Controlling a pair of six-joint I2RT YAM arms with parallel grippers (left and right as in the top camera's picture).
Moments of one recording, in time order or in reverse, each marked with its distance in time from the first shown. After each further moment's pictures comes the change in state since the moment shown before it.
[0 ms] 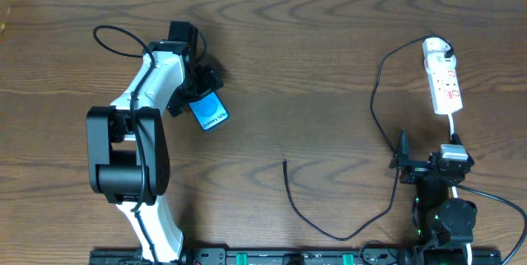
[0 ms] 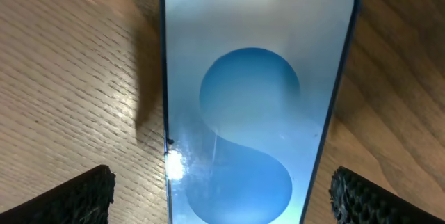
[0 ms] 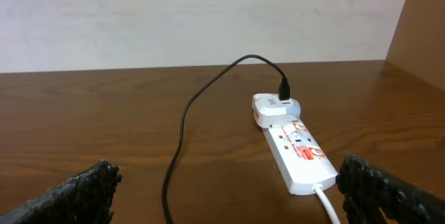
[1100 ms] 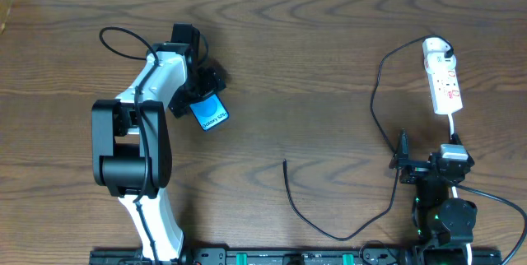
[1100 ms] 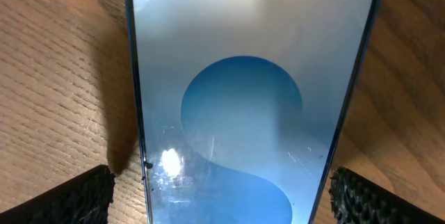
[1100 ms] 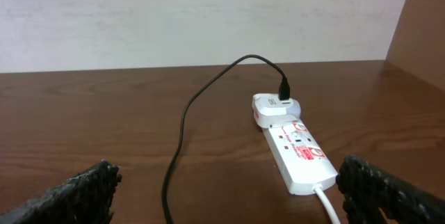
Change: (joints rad) left arm 0.000 0.048 0.000 0.034 0.022 0.000; right arm 0.000 0.000 0.000 0.000 0.000 0.000
